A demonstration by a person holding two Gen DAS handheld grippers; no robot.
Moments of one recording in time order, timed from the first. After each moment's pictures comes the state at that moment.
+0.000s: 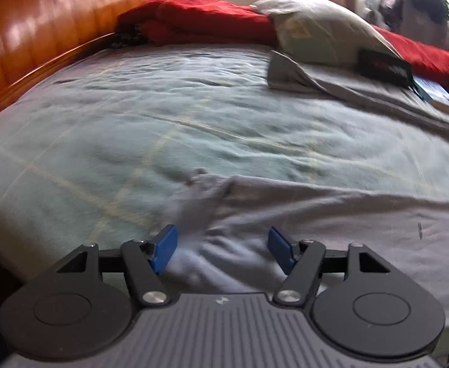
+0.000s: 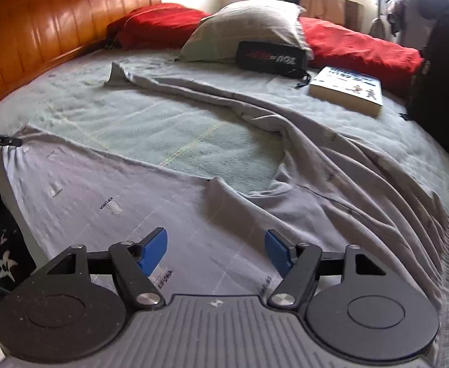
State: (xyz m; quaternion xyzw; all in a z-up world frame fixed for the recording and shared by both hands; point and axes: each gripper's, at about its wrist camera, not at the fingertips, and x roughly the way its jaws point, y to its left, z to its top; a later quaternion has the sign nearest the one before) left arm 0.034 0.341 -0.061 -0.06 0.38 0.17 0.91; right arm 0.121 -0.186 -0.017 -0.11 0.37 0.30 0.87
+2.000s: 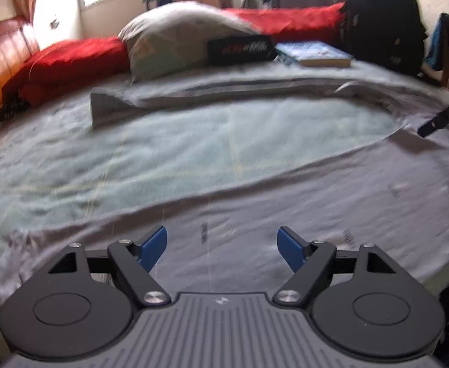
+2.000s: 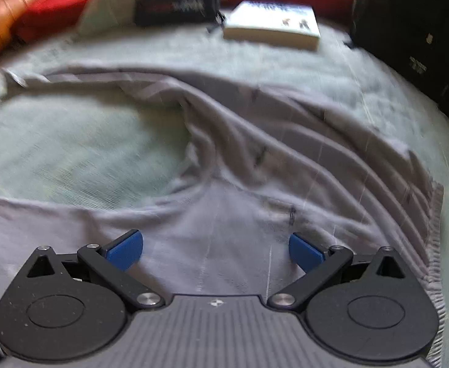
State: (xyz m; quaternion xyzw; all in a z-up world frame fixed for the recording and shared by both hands) left arm 0.072 0.178 -0.071 0.06 0.39 0.01 0.92; right arm 0.242 -0.185 -0.063 -0.08 0.49 0.14 0.86
